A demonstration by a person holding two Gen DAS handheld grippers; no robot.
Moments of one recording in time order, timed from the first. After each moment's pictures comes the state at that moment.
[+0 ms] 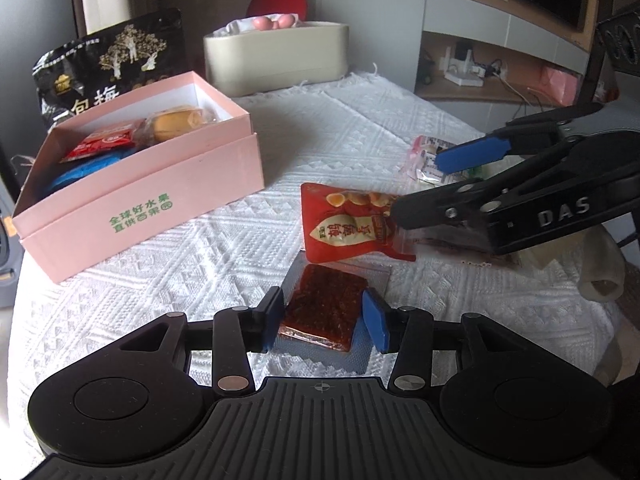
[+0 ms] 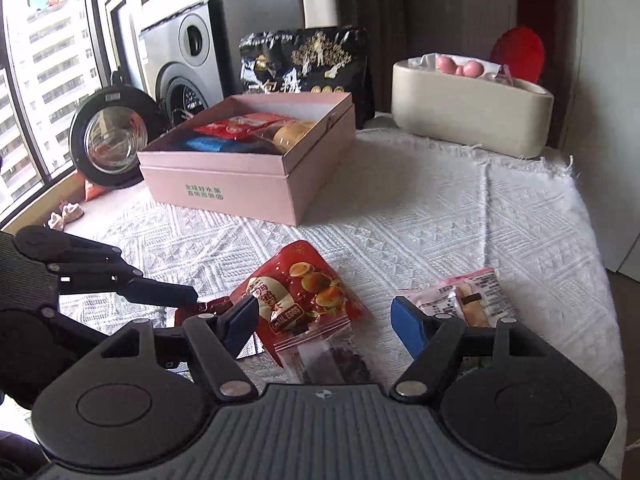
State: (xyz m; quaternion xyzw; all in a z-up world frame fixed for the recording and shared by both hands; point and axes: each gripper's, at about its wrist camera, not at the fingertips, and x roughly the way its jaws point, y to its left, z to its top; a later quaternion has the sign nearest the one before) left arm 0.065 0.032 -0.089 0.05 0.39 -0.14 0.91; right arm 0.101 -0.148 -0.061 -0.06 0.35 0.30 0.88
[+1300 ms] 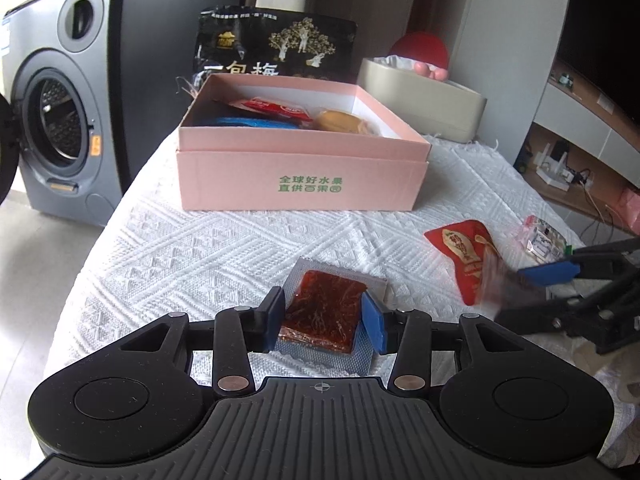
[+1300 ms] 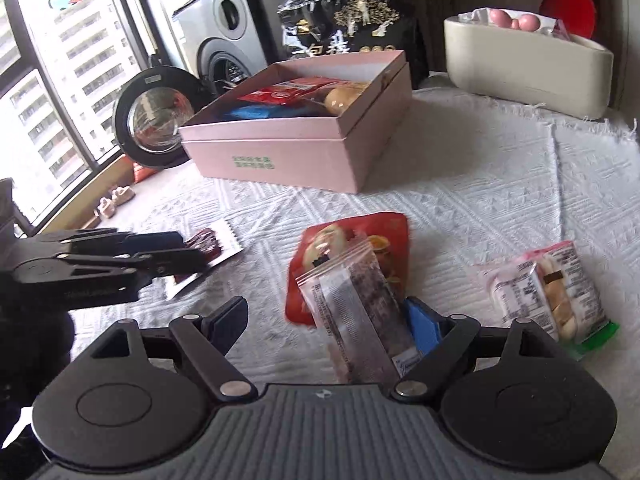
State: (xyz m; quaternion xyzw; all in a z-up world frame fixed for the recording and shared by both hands) left arm 0.034 0.109 -0.092 -0.10 0.35 0.01 0.93; right arm 0.109 -0.120 -0.081 -0.03 0.44 0.40 0.81
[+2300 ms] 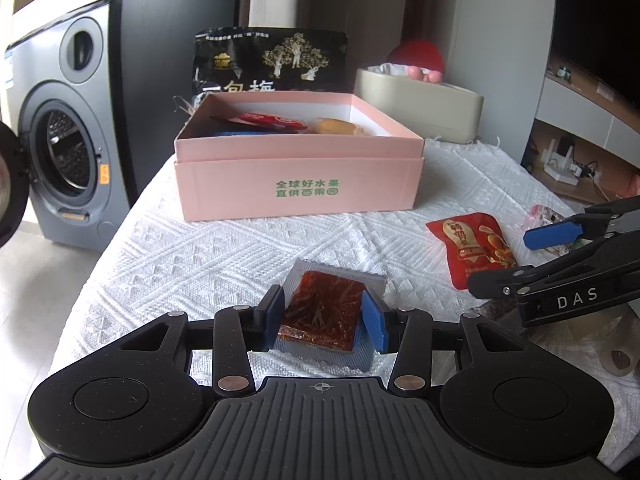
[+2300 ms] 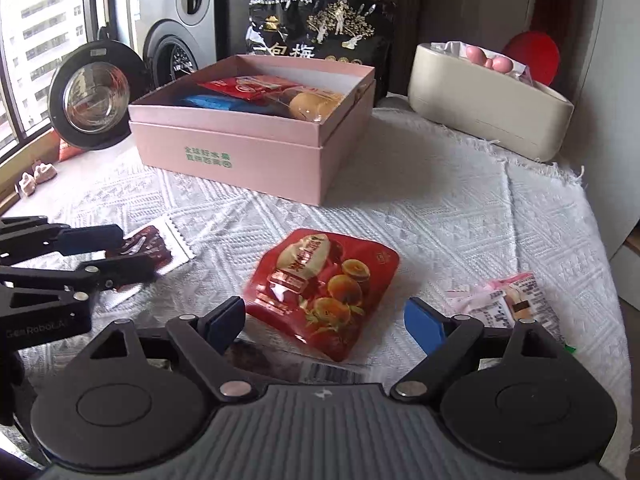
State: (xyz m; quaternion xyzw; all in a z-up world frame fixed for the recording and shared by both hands) left arm 0.028 0.094 -0.100 -0.05 0.32 0.02 0.95; right arm 0.106 -0.085 -0.087 -0.15 0.39 0.25 0.88
